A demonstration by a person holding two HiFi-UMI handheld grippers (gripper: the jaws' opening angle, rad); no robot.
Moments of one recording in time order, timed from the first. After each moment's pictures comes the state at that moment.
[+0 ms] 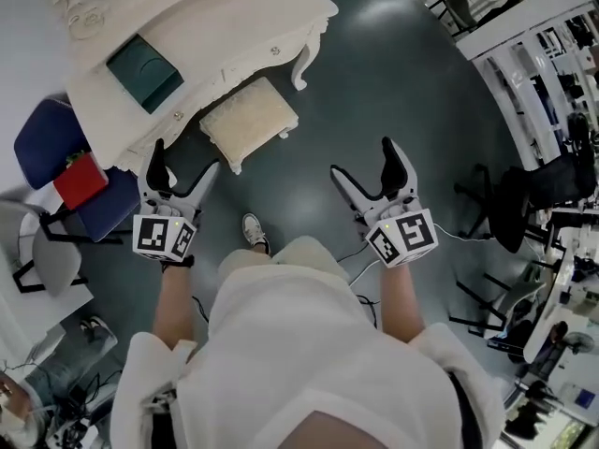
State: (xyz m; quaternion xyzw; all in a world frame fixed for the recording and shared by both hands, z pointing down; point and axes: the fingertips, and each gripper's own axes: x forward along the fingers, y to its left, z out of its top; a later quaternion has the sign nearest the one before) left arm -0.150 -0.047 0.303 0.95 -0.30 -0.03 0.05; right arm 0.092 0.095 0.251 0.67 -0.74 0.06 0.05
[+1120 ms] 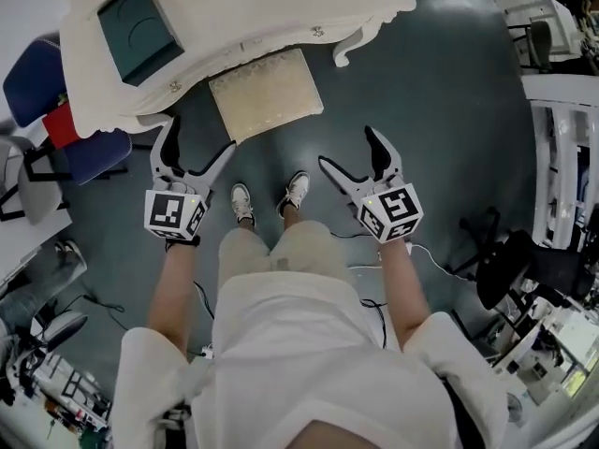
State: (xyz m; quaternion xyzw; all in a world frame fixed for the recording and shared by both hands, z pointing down) left arm -0.060 -0.125 0.444 0.91 -0.40 0.09 0.10; right arm 0.170 -0.052 0.453 0.50 -0.83 0.21 0.15
